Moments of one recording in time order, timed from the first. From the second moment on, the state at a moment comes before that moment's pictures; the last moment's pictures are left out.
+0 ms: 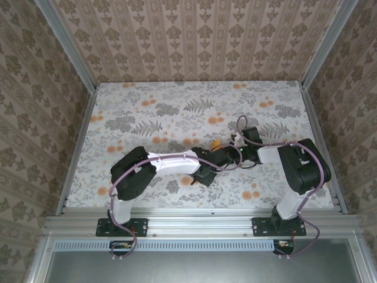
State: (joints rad) left arm -1.15 1.95 1.31 -0.80 -0.17 -0.42; right arm 0.24 1.73 0.68 0.13 -0.79 0.86
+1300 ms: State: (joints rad) left arm -1.10 1.71 1.21 -0.71 0.06 -0.33; right arm 0.25 1.79 0.75 -0.03 -0.73 0.68
